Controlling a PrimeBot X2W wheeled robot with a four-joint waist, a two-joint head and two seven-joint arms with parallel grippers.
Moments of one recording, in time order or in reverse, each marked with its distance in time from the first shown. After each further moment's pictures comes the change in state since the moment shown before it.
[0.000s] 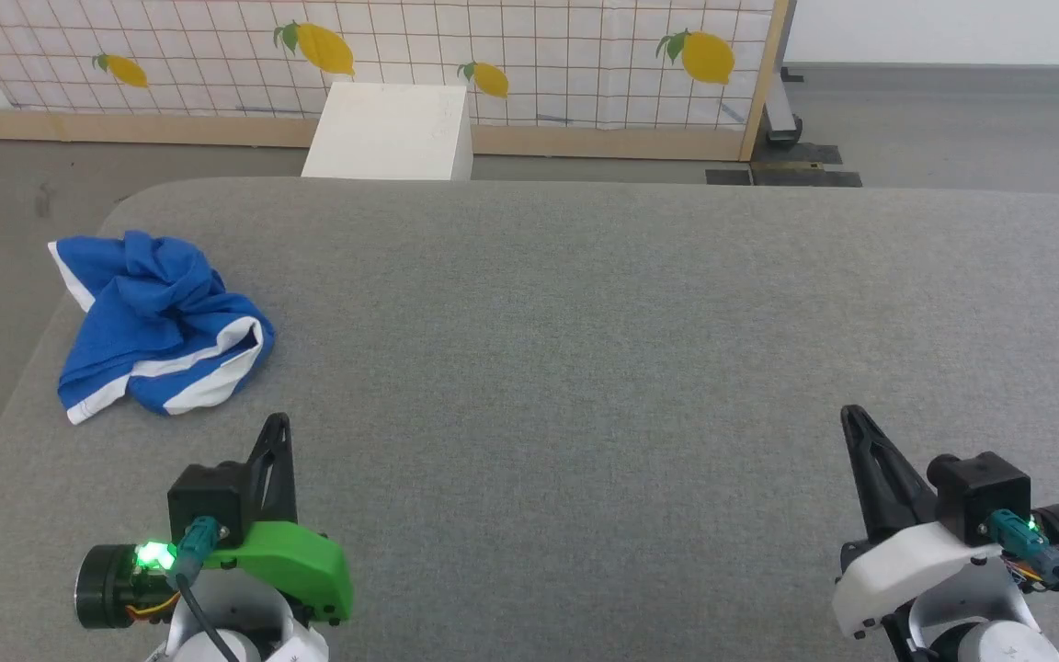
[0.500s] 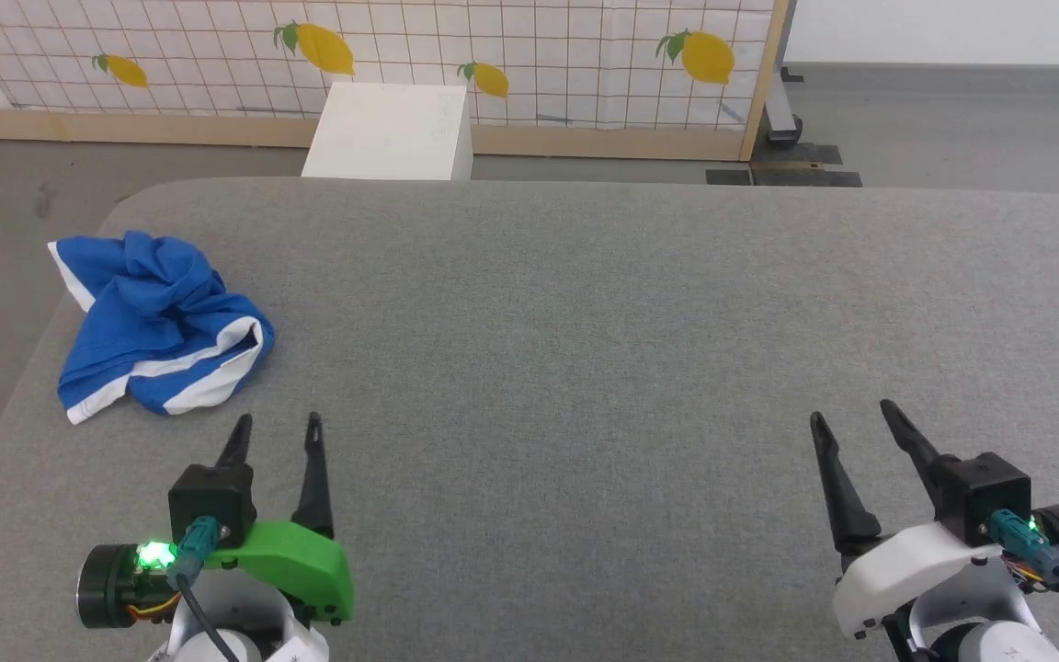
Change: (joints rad) left arm 0.000 0.000 -0.003 0.000 -0.006 0.000 0.000; right arm 0.001 -0.001 -0.001 0.000 0.000 0.000 0.001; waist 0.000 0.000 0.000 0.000
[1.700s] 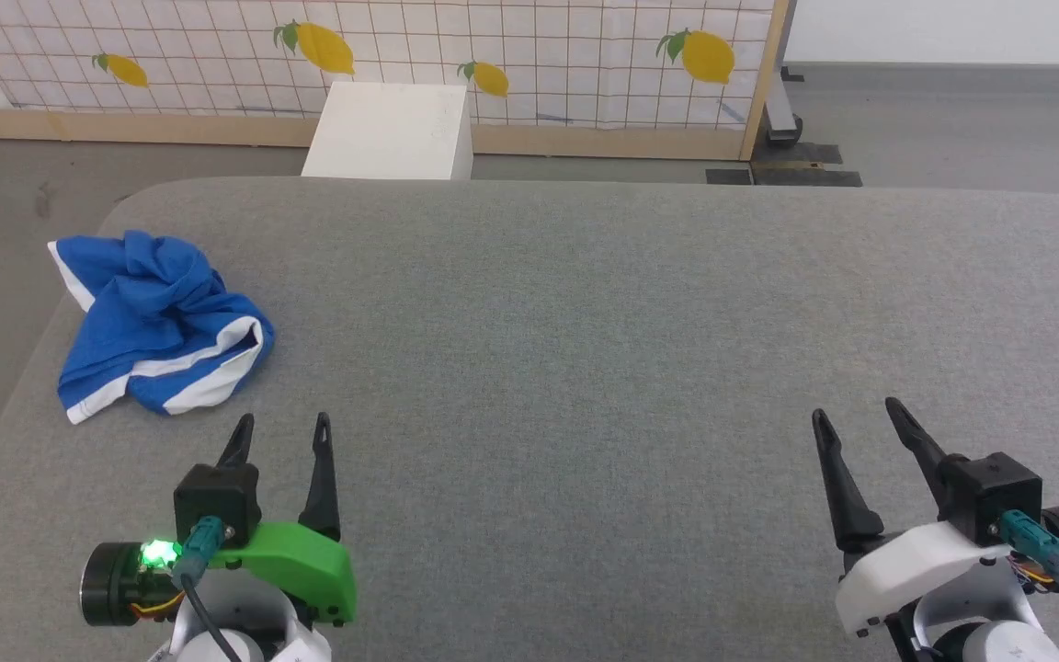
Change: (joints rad) left arm 0.000 0.007 -0.013 0.000 -0.002 -0.001 0.000; right arm 0.000 0.000 -0.004 0.000 0.031 0.000 -0.011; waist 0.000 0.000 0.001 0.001
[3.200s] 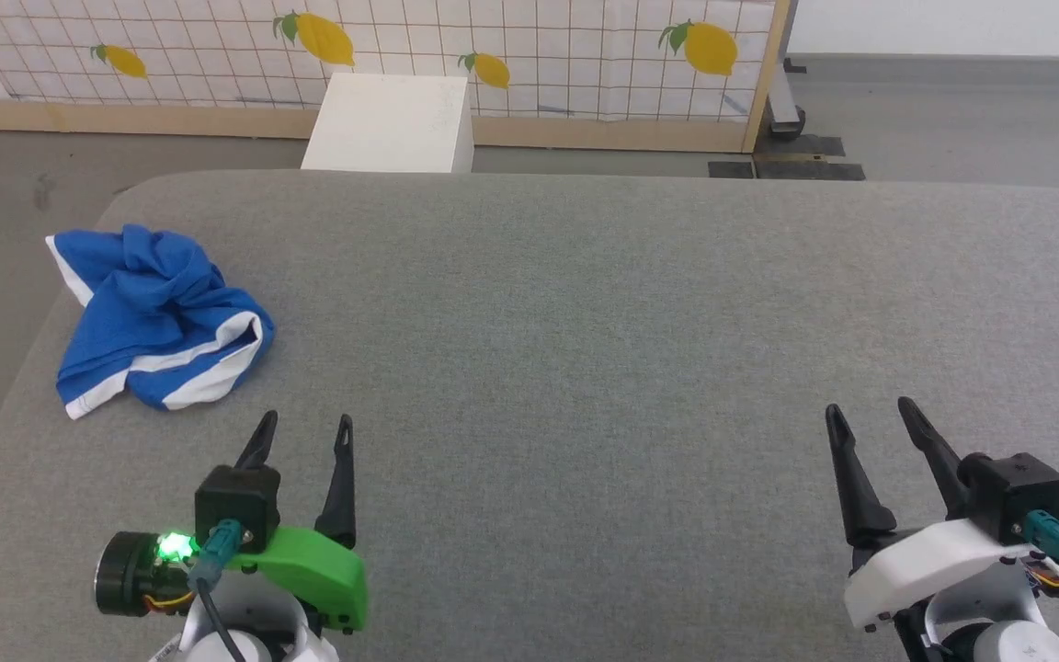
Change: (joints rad) left arm 0.000 0.042 -0.061 -0.002 -0.016 -0.013 -0.013; right arm -0.001 0.000 -0.016 0.006 0.072 0.000 -0.010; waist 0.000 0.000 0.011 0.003
